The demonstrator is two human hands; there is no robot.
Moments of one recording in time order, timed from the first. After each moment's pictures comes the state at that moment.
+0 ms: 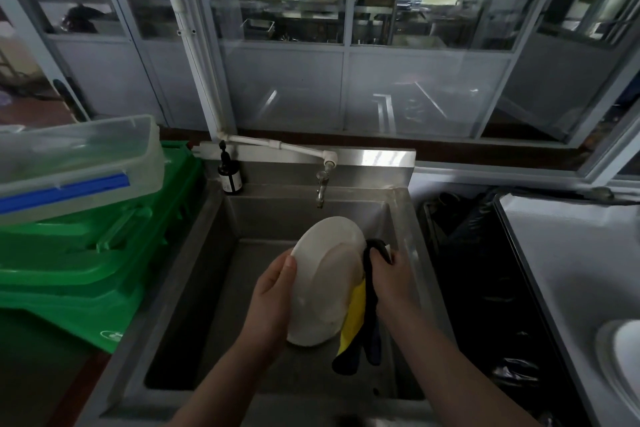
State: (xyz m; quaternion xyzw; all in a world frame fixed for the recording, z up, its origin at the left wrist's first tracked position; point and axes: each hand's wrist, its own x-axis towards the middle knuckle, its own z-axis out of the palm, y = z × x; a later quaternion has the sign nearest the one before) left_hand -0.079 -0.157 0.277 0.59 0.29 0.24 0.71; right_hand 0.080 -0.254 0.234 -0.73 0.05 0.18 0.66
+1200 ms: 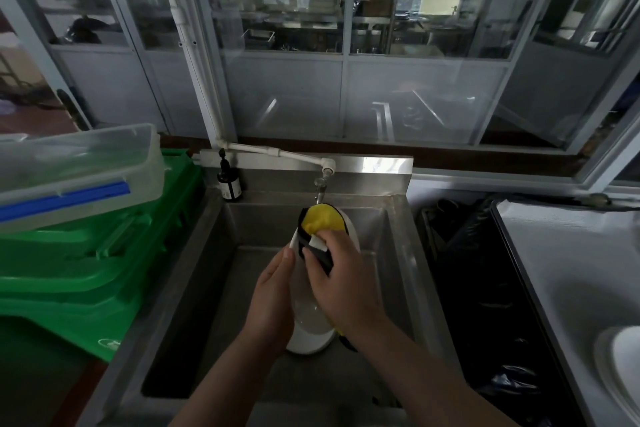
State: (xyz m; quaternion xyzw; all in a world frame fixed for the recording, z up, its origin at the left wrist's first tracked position) left_hand -0.068 -0.157 0.294 0.54 0.25 0.23 0.77; right_hand 0.020 -0.235 0.293 -0.76 -0.41 -0.06 0.50
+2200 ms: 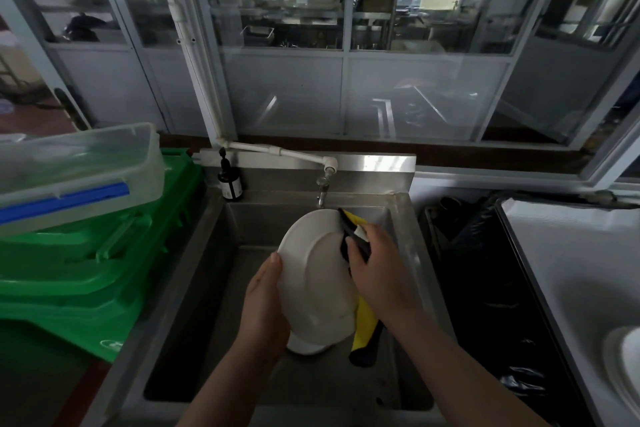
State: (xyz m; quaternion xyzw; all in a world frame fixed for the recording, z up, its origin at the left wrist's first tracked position) left_hand -0.070 -0.150 0.282 0.48 0.32 0.28 0.77; right_hand 0.071 -0.249 0.275 -0.83 -0.32 -0.02 0.47
